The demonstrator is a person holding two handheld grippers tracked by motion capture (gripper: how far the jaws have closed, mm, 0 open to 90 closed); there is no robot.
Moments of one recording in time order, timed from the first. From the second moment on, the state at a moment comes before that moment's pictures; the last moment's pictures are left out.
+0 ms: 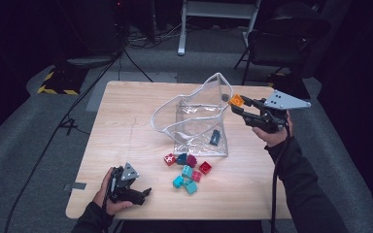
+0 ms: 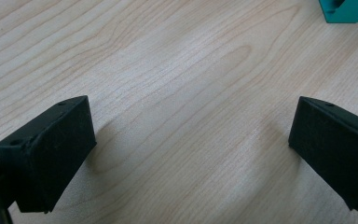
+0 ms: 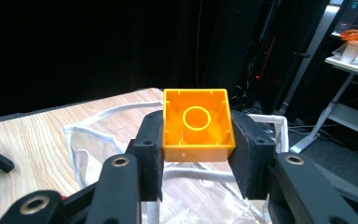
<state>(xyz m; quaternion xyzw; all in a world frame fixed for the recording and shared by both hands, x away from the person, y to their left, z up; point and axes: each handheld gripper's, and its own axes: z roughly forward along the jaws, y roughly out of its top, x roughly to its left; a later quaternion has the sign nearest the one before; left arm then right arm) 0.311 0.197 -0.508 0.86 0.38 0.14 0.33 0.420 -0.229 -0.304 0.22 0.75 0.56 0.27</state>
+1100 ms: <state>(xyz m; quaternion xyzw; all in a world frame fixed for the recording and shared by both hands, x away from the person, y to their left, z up) 0.311 0.197 -0.508 0.86 0.38 0.14 0.33 0.455 -0.182 -0.309 0.24 0.78 0.52 0.26</state>
